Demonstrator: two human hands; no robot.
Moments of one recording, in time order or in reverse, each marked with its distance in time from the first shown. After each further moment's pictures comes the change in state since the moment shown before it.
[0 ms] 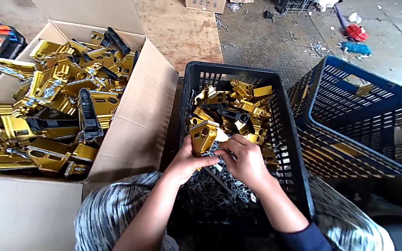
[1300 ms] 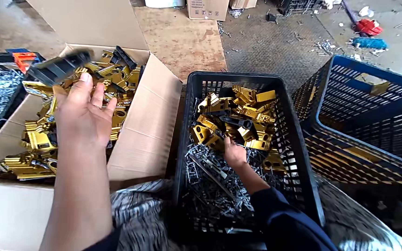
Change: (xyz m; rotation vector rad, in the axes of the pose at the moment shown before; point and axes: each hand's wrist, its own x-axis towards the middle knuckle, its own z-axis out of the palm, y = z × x) left_hand 0.002 0.170 -0.102 0.025 0.681 0.554; right_hand 0.003 0.102 0.101 -0.405 -0.691 0.776
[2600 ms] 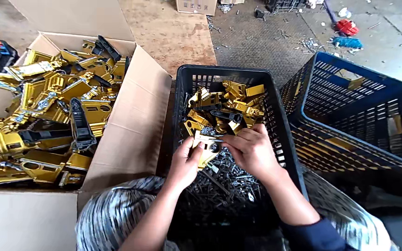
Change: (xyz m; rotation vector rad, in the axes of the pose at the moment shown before) left_hand -0.155 -0.122 0.066 0.450 -0.578 -0.128; right_hand -0.108 0.028 -0.100 0.158 0.841 -0.850
